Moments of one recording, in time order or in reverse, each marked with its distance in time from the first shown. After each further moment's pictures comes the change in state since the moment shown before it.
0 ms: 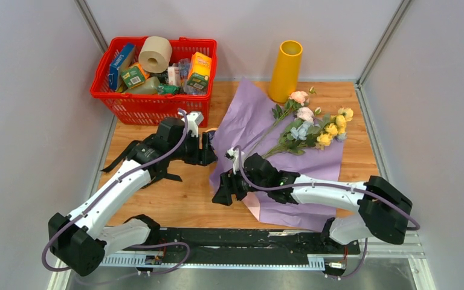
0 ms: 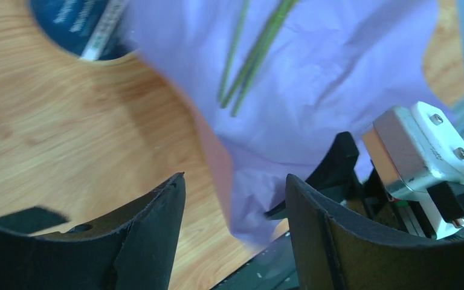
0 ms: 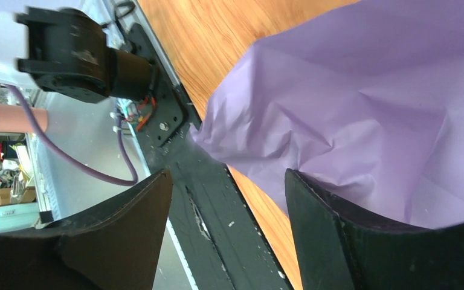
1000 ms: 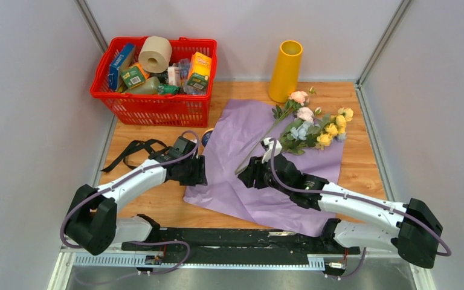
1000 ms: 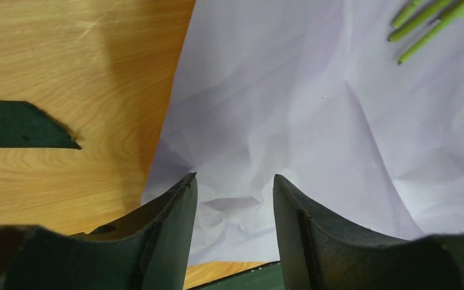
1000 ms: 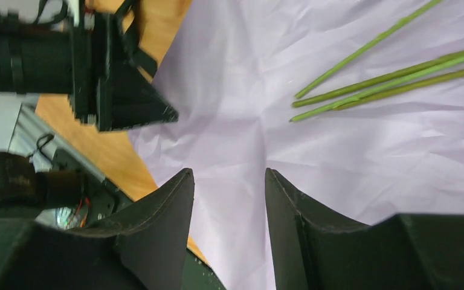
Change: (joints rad) left arm 0.000 0.192 -0.233 0.024 -0.087 -0.146; right arm -0.051 -0.307 -0.085 -0.185 0.442 0.080
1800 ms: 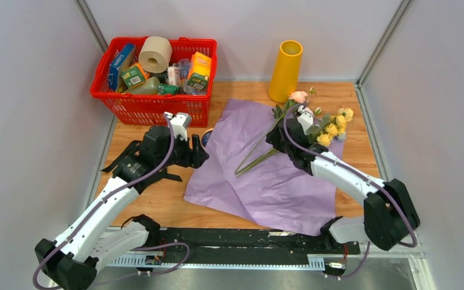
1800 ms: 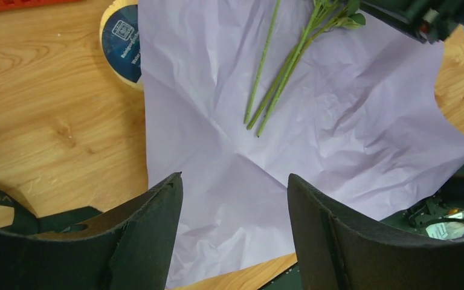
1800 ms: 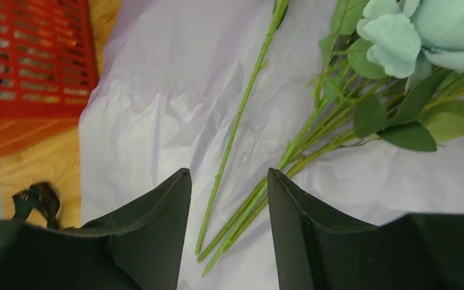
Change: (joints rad) left arm 0.000 -0.345 0.183 0.010 0.006 0.185; right arm -0.423 0.211 0.186 -0.081 0.197 0.179
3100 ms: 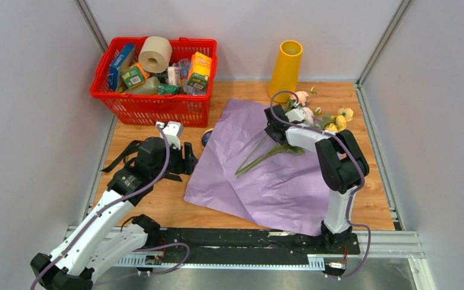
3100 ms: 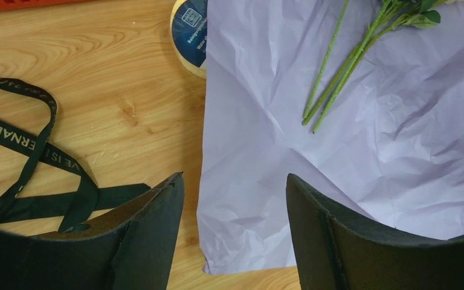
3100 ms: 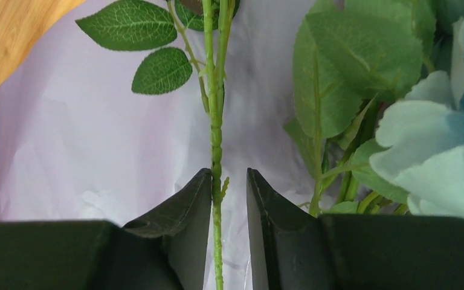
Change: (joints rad) left arm -0.013 -0.158 -0.117 -0.018 -0.183 0.069; right arm -0.134 0.619 0.374 -0.050 0.103 0.246
